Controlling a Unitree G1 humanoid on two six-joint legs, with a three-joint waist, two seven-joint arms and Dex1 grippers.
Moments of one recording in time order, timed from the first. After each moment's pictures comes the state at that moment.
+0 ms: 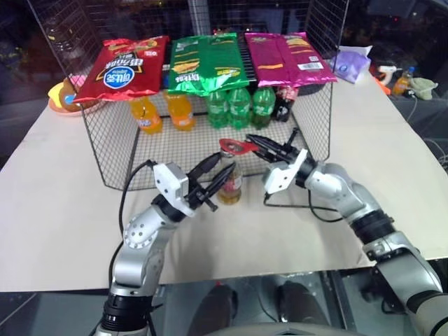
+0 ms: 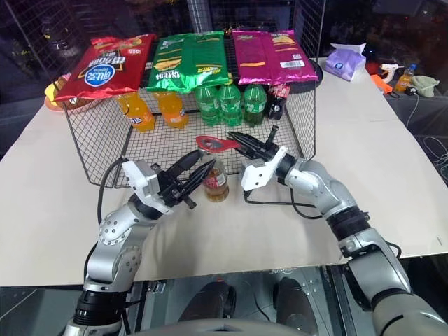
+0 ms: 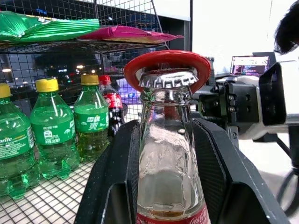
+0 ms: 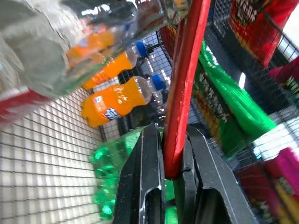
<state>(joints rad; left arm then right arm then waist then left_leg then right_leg) -0.06 0.32 -0.01 -0.31 -0.42 -0.05 -0.69 -0.70 -0.41 0.35 0.39 -0.60 -0.77 0.16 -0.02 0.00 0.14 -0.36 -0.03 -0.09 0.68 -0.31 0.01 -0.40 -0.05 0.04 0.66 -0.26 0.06</state>
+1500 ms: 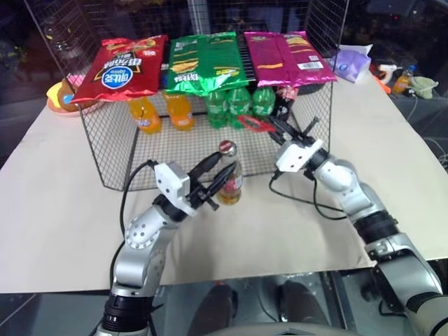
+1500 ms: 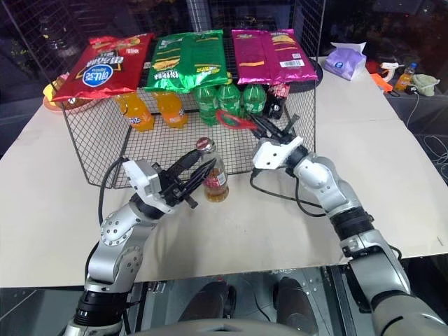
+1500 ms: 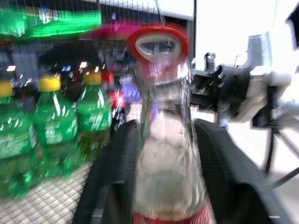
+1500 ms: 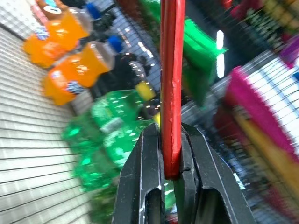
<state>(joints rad) -0.04 0.33 -0.01 -0.28 -0.37 -0.04 -0.65 -0.62 -0.35 0.28 0.37 -0.38 -0.62 0.24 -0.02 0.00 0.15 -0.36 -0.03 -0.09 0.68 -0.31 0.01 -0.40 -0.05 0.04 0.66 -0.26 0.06</state>
